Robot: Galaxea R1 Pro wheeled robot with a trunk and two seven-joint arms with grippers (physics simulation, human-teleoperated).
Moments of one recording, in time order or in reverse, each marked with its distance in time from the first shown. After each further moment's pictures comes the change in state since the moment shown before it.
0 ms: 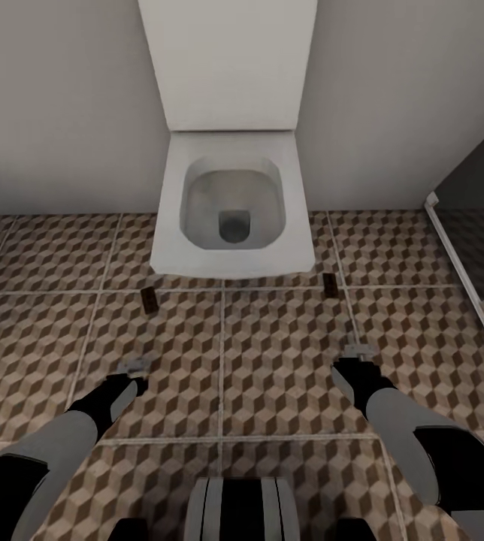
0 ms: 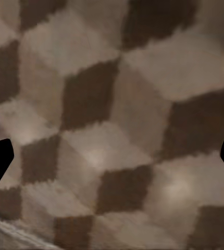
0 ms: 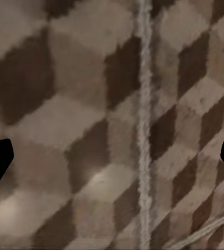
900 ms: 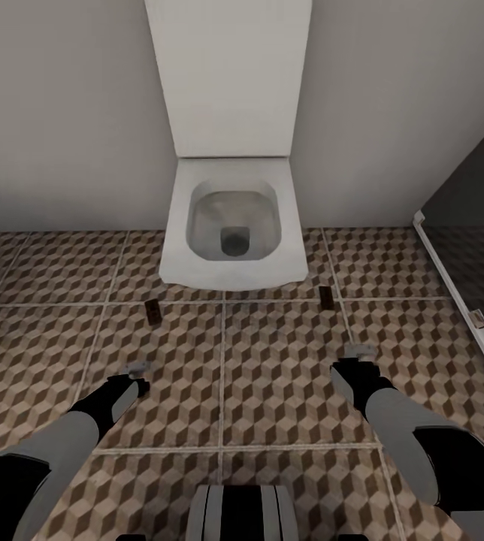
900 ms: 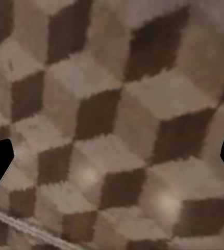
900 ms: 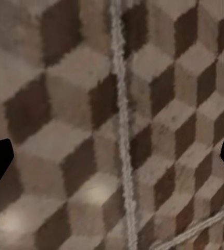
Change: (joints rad) left arm 0.000 -0.007 0.000 0.010 0.003 0.000 0.000; right arm 0.001 0.003 0.000 0.000 0.000 -0.001 0.000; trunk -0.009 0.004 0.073
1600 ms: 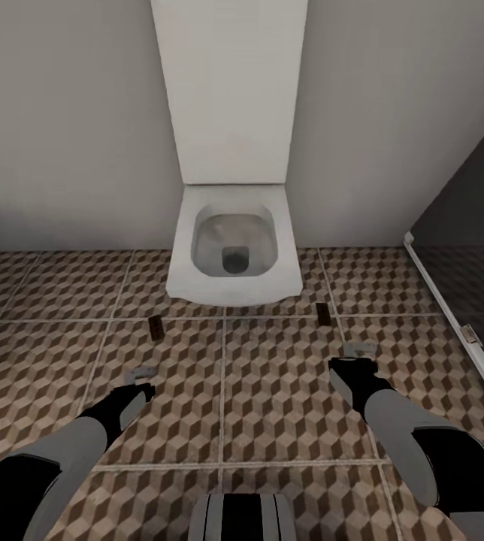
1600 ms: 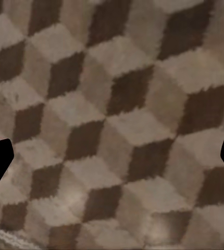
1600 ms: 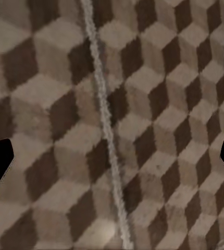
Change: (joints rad) left arm 0.006 -0.040 0.000 0.079 0.002 -0.135 -0.001; right arm 0.003 0.005 0.000 0.008 0.001 -0.119 0.000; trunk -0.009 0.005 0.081
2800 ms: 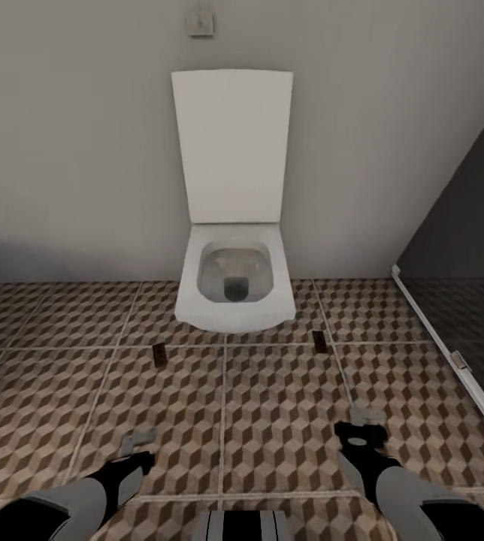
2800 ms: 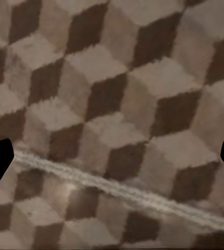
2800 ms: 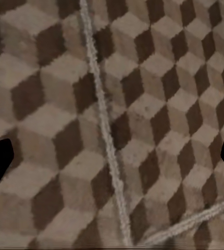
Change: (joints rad) left arm 0.153 -0.053 0.000 0.245 -0.004 -0.231 -0.079; right arm 0.260 -0.003 0.001 0.097 0.020 -0.323 0.002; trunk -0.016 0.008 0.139
